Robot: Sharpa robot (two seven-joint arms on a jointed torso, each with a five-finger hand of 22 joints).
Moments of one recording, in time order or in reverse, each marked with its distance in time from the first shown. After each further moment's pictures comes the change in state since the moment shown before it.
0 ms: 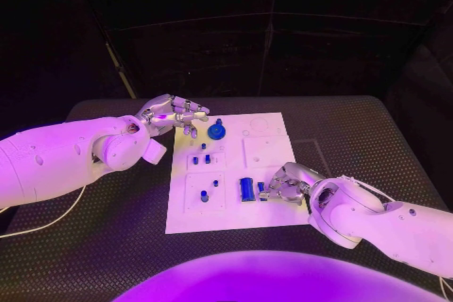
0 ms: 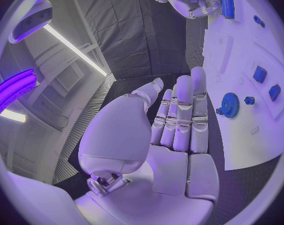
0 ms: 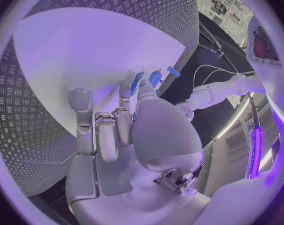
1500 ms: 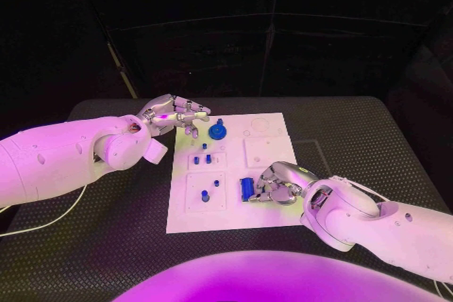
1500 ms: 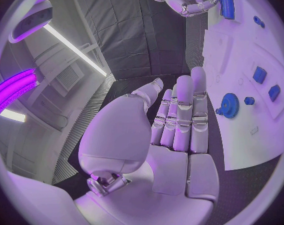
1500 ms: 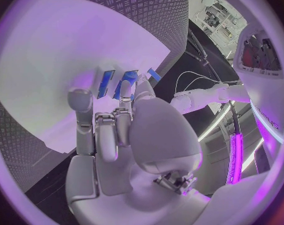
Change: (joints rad) left arm 0.000 0.000 0.000 -0.001 0.000 0.003 -0.003; left_hand -0.004 0.004 0.000 0.000 0.000 0.000 0.000 0.000 0.000 -0.004 -0.004 0.000 0.000 0.000 0.000 0.000 0.000 0.000 0.000 0.000 0.000 -0.001; right arm 0.000 0.026 0.000 0.025 -0.092 0.005 0.120; right_hand 0.079 -0.007 -0.022 -0.061 0.025 0.000 -0.007 0.035 0.025 -0.002 -0.006 0.001 0.088 -0.002 -0.009 0.004 0.000 0.000 0.003 -0.003 0.000 0.010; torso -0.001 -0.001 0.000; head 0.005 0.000
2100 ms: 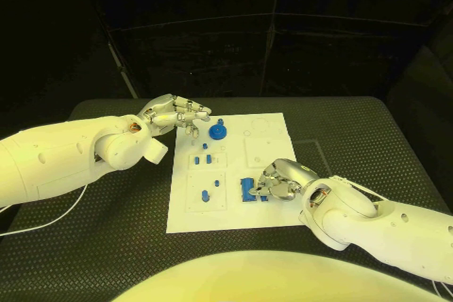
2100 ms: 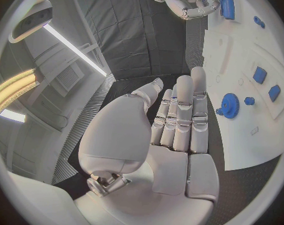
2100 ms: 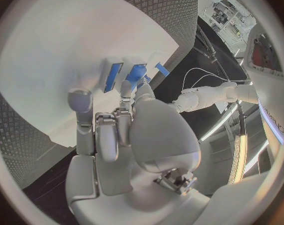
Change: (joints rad) left arm 0.000 0.000 0.000 -0.001 0.000 0.001 0.000; left_hand 0.000 0.000 0.000 0.000 0.000 0.000 0.000 0.000 0.000 0.000 0.000 0.000 0.000 0.000 0.000 0.000 0.000 0.000 0.000 0.000 0.000 0.000; right arm 0.000 0.019 0.000 -0.010 -0.021 -0.052 -0.080; right_hand -0.043 0.049 -0.025 0.045 0.028 -0.005 -0.005 0.015 0.012 0.000 0.000 -0.001 0.088 0.000 0.000 0.000 0.001 0.000 0.004 -0.004 0.004 0.006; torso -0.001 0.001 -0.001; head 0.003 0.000
